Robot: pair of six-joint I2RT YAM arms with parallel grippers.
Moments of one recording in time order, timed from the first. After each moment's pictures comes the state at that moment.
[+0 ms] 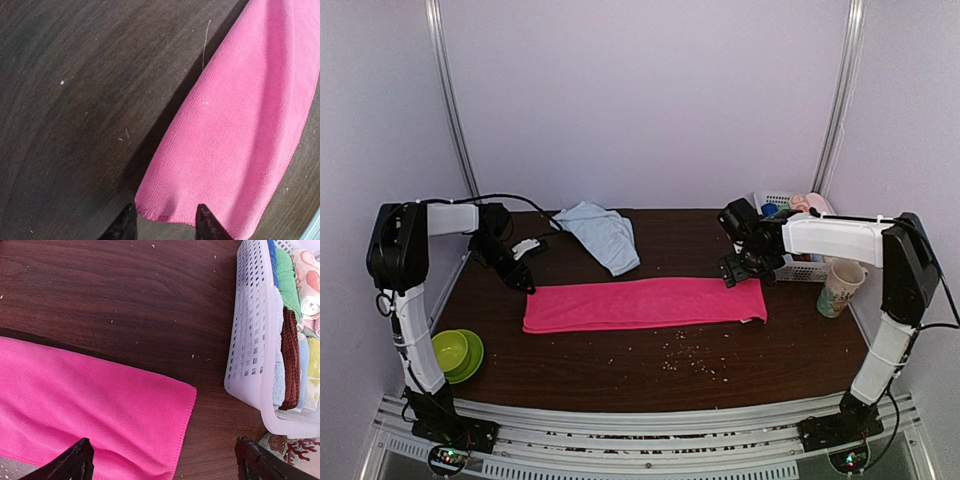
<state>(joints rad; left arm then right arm) -0.09 2.03 1.46 -0.88 0.42 0.72 0.58 1.77 1.30 -0.66 0.48 0.23</state>
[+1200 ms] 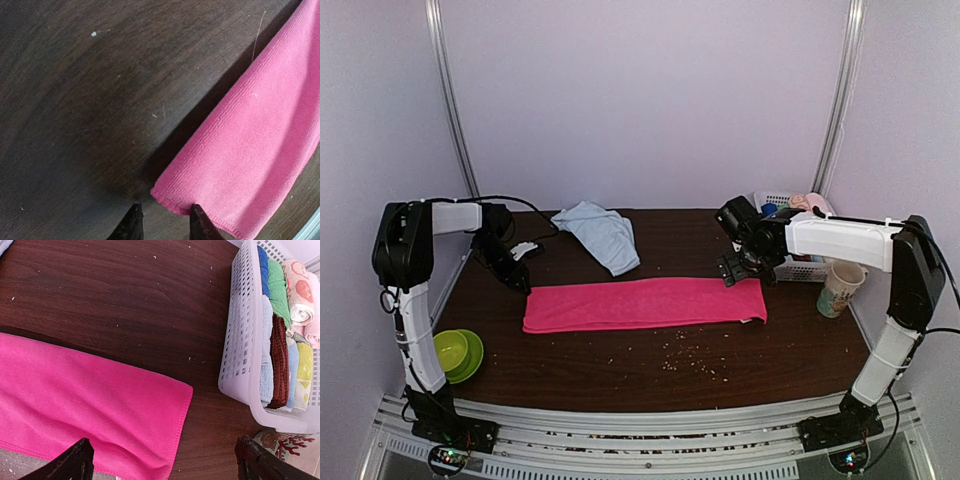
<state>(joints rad) -0.10 2.08 1.51 -0.94 0.32 0.55 0.62 1.72 1.30 -0.68 0.52 0.23</state>
